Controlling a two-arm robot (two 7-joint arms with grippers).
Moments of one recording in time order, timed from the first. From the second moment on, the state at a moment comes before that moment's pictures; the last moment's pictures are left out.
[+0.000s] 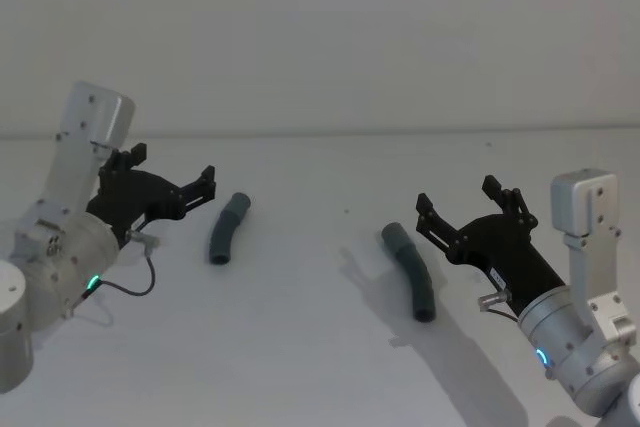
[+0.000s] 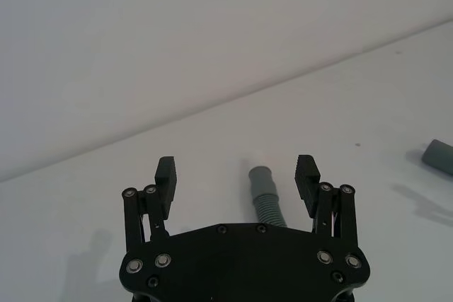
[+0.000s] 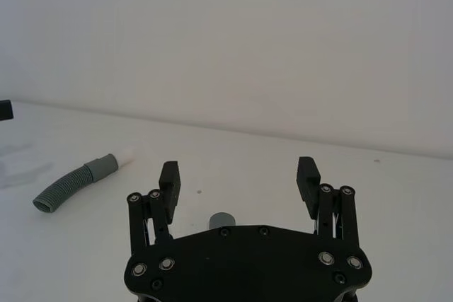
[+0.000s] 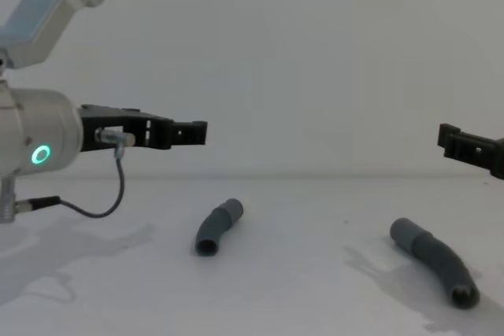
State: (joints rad) left arm -0.32 0.35 0.38 -1.67 -0.33 0.37 -0.07; right arm -0.01 0.34 -0.23 -1.77 0.29 0.03 0.07
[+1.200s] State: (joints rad) left arm -0.54 0.27 0.48 -1.37 -0.28 0.47 -0.19; right arm -0.01 0.34 -0.23 -1.77 0.29 0.03 0.07
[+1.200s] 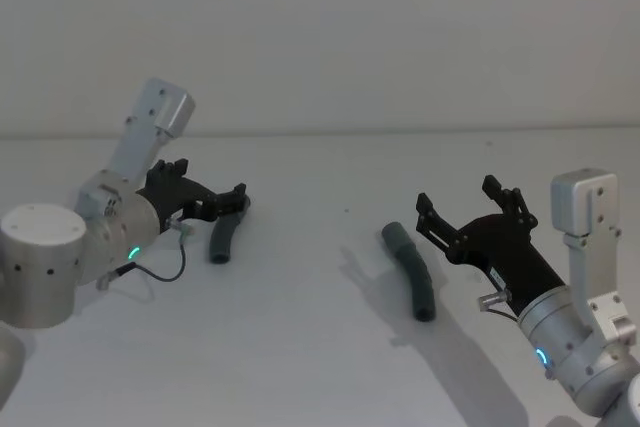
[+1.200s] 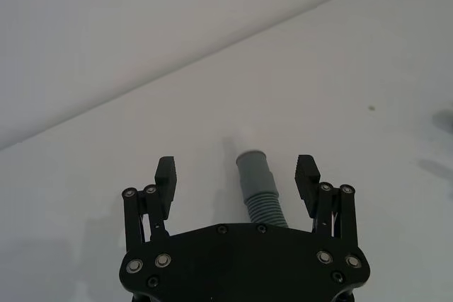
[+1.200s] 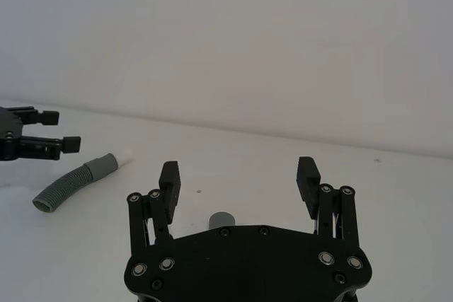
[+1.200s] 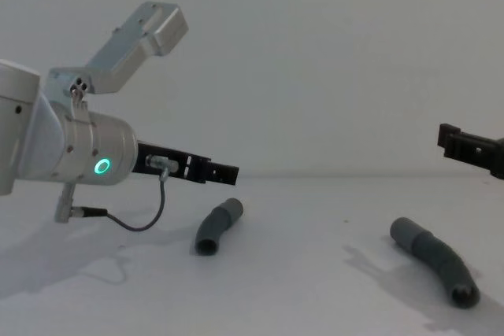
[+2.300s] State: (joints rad) left arm -0.66 0.22 0.55 -1.16 -0.23 0.51 -0.29; right arm -0.01 0.34 -0.23 -1.77 0.29 0.03 0.07
